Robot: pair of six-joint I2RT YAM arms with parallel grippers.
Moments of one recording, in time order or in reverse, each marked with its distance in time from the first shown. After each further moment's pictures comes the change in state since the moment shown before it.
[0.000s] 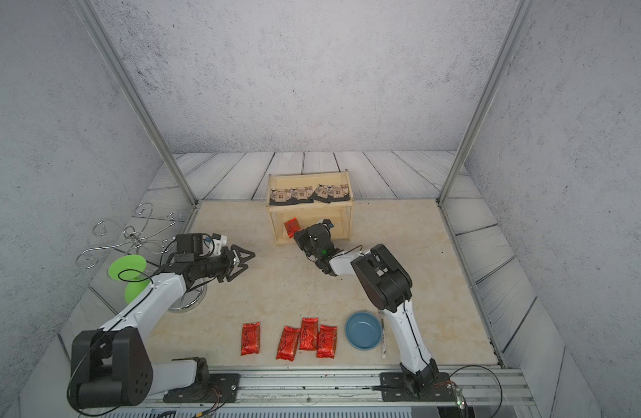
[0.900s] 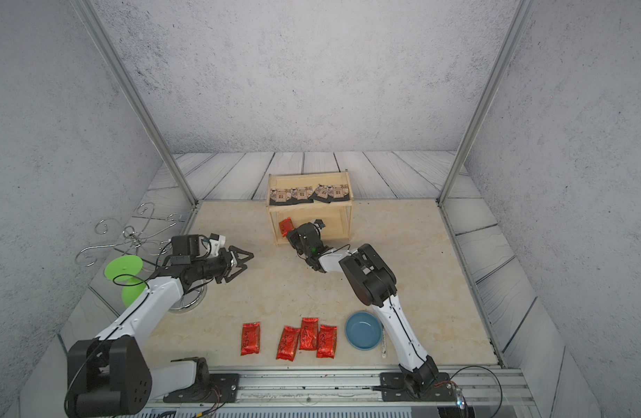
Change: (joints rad) left arm 0.020 -0.054 -0.019 -0.013 0.039 0.021; right arm 0.028 0.169 0.200 -0.053 0.035 0.038
